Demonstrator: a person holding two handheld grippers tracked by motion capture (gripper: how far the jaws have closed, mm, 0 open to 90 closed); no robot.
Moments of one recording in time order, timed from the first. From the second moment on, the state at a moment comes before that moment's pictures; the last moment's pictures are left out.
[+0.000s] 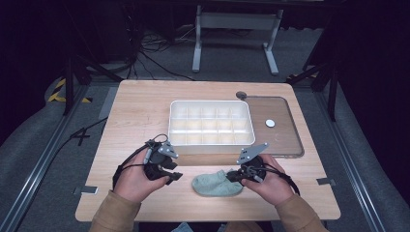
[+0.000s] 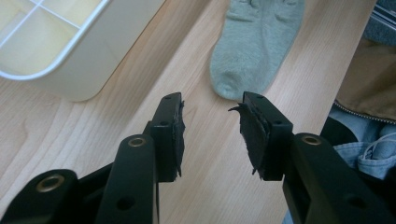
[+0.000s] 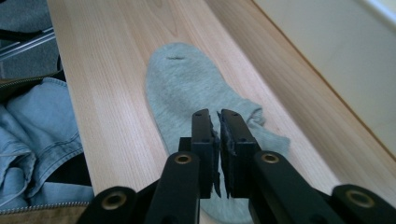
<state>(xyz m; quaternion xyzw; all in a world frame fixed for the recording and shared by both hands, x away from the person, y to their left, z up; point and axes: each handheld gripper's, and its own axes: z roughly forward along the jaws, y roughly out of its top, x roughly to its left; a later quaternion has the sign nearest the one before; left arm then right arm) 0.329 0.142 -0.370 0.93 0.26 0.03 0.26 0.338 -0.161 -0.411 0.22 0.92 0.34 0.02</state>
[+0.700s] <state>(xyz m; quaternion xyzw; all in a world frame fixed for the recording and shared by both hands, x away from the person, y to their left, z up) 0.333 0.117 -0.409 0.95 0.24 -0.01 0.22 0.344 -0.128 -0.455 0.22 0.92 0.32 0.02</state>
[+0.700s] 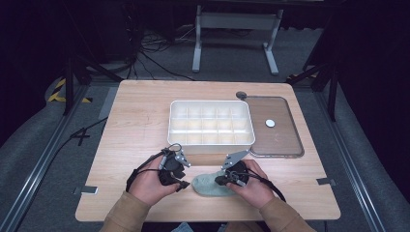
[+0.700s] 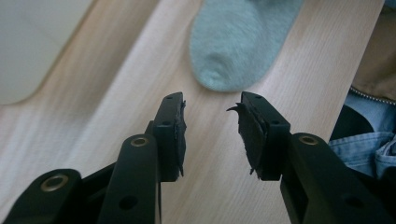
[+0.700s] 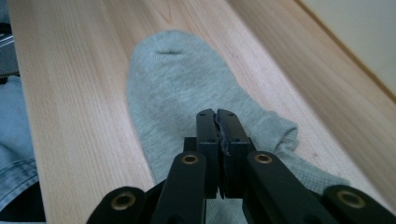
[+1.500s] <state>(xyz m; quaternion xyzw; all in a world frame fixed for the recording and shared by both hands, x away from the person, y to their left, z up) 0.335 0.085 -0.443 0.97 0.20 -0.01 0.16 0.341 -0.127 -0.461 0.22 0.92 0.32 0.02</state>
